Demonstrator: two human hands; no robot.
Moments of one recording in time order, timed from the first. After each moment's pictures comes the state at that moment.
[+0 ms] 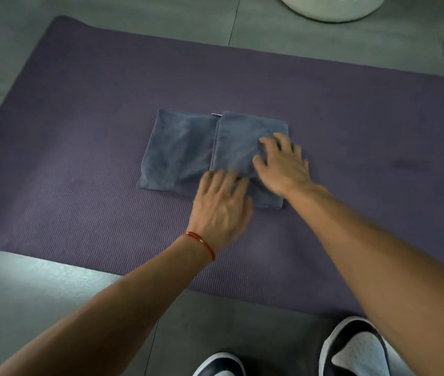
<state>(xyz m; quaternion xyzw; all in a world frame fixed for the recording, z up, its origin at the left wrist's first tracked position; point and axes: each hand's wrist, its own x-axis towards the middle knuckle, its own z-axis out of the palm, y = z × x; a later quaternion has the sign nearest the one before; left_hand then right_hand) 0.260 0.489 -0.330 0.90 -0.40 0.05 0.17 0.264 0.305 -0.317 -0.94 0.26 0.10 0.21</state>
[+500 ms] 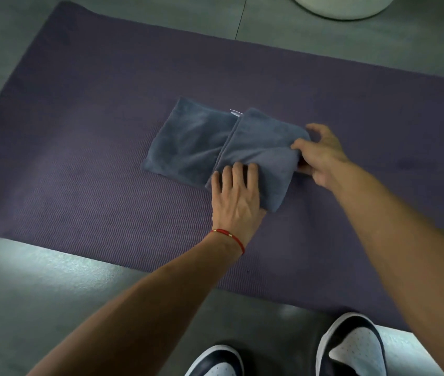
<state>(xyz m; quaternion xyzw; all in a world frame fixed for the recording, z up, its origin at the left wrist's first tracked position) 0.238 0.455 -0.338 0.95 -0.29 0.00 0.12 0.262 0.263 -0.294 -0.63 0.47 -0.03 0.62</state>
